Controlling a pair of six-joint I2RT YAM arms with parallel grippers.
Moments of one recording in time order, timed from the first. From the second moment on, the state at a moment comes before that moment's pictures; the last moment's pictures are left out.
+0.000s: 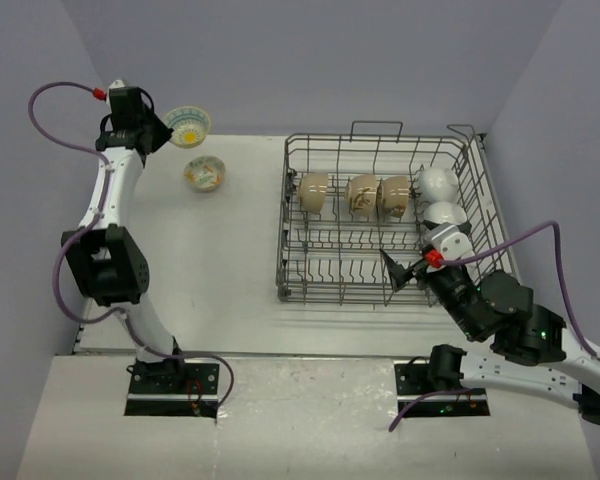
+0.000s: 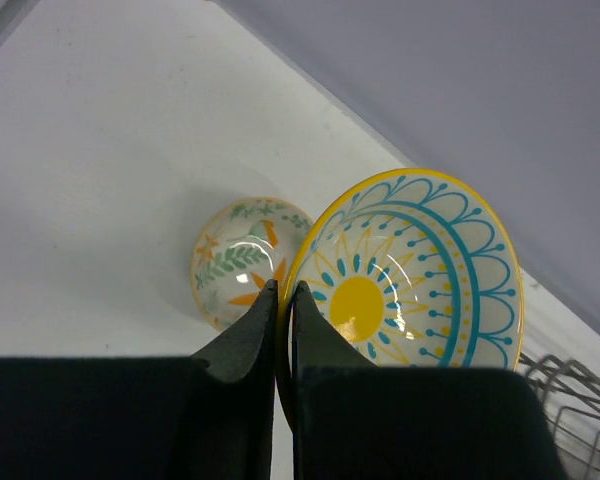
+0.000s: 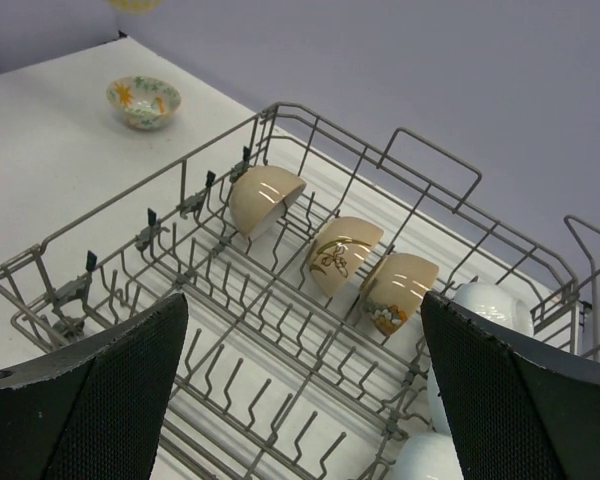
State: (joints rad) left arm 0.10 1.79 1.76 -0.50 -0.04 -0.62; right arm 1.24 0.52 0.93 -0.42 0.74 -0.26
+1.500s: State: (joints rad) left arm 0.14 2.12 1.72 -0.41 0.07 -0.54; right arm 1.24 0.52 0.87 -0.42 0.64 -0.24
